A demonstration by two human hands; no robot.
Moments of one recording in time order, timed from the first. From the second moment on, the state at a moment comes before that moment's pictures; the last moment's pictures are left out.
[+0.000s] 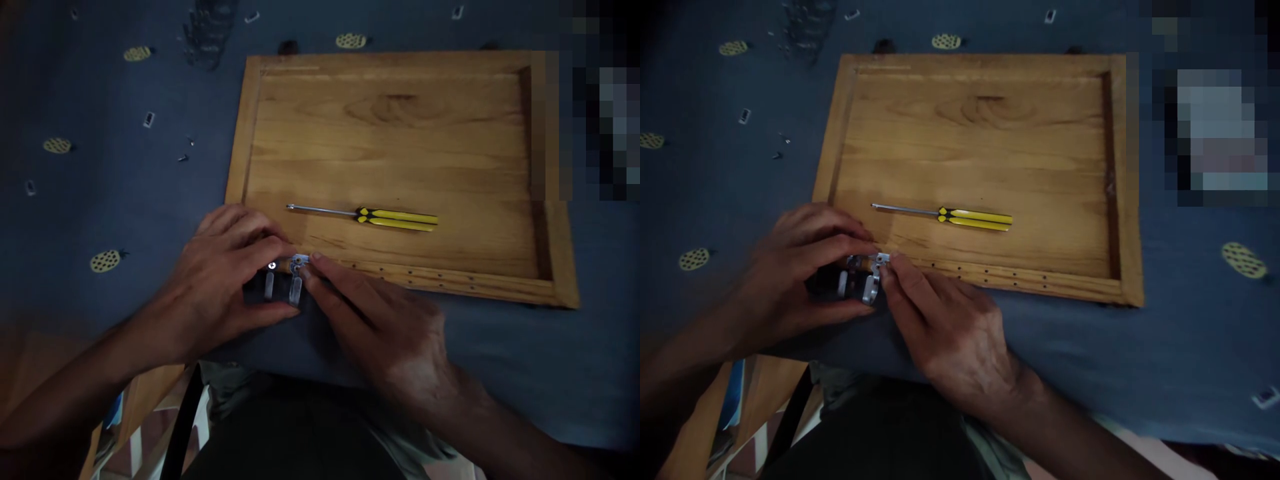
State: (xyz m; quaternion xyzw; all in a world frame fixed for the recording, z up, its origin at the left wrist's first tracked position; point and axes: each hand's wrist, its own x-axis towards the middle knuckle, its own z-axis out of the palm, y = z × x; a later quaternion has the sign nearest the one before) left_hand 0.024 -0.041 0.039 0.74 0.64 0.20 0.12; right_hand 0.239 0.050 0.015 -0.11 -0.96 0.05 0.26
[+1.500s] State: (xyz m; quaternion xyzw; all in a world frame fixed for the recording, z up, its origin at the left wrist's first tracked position) left_hand 0.031 -0.026 0.033 0.71 0.65 0.21 0.19; right_hand 0.002 0.158 0.013 -0.13 -0.97 0.18 0.04
